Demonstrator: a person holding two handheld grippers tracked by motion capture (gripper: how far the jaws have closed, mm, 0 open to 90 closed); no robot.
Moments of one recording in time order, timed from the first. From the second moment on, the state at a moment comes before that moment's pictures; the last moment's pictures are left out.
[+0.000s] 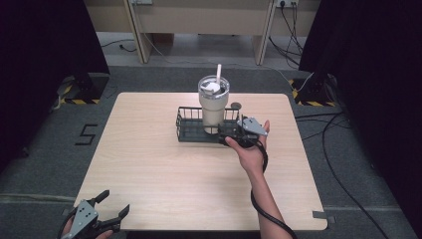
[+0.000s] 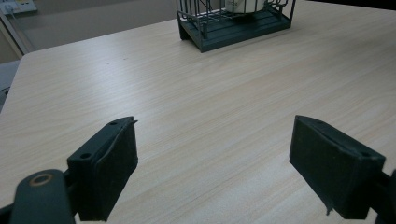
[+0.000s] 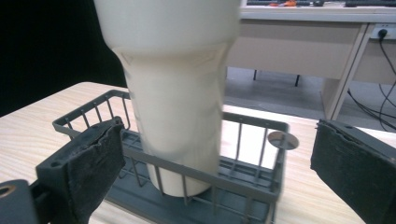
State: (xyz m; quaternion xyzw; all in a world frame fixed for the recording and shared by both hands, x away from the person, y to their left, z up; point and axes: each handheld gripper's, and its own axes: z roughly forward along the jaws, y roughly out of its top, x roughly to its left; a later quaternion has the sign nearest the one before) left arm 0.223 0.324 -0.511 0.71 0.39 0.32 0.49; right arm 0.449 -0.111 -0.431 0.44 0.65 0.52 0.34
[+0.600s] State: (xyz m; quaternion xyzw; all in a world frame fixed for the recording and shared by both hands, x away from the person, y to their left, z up) left arm 0.223 0.324 -0.511 0.71 0.40 0.32 0.49; right arm 0.425 -0.142 -0.431 0.45 0.65 0.51 0.35
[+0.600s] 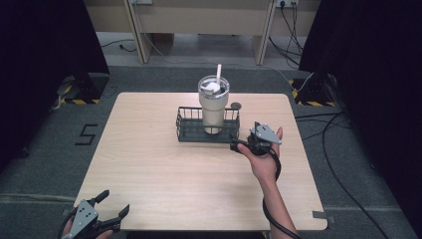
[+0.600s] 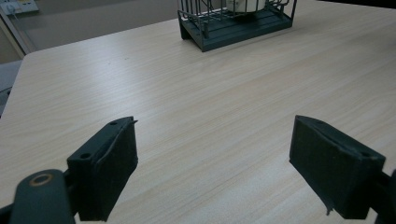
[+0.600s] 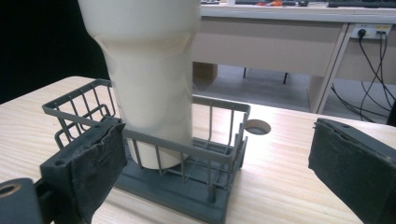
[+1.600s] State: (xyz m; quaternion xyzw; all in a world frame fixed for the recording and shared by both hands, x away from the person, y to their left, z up) left arm 0.223 0.324 -0.512 0.71 0.40 0.33 0.48; right arm 0.385 -0.197 -0.452 0.48 0.63 0.49 0.36
